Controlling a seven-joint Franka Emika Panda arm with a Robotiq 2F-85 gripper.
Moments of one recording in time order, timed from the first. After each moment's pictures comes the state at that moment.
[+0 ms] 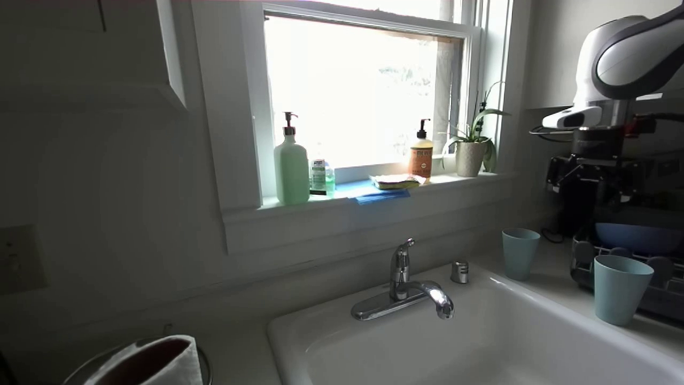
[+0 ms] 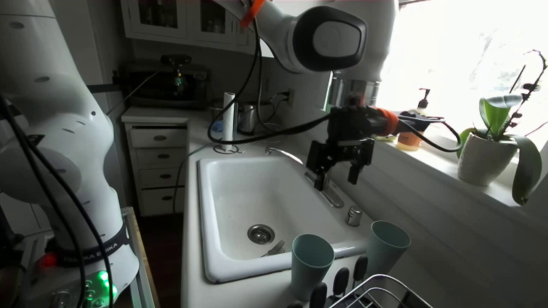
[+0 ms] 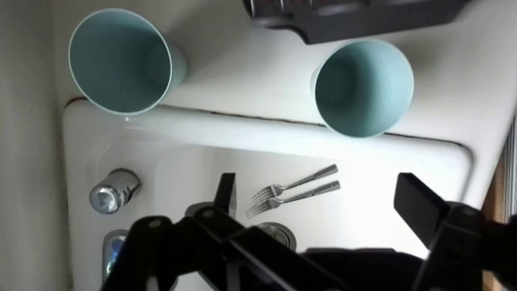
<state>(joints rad) -0.25 -0.16 -0.26 -2.21 -0.15 2.09 -1.80</state>
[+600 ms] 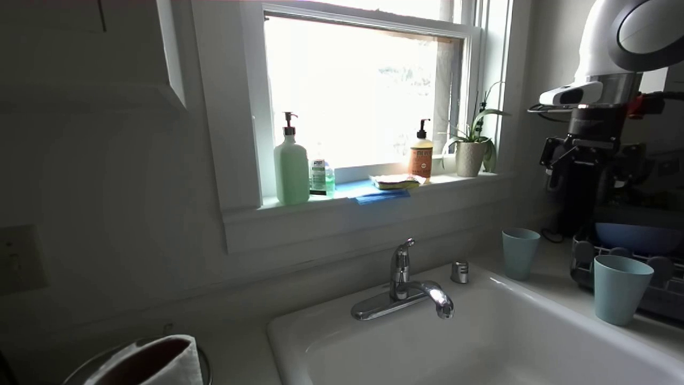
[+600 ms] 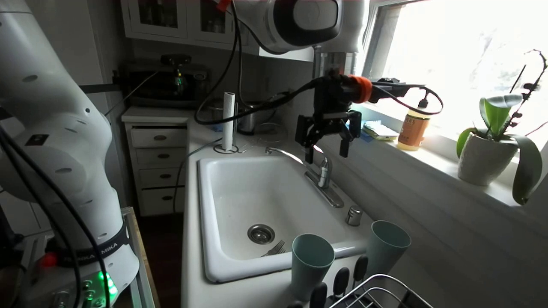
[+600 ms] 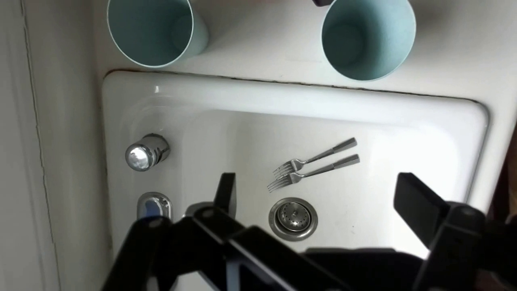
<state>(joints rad) -0.20 -0.29 -0.22 -2.25 -0.17 2.08 -1.66</state>
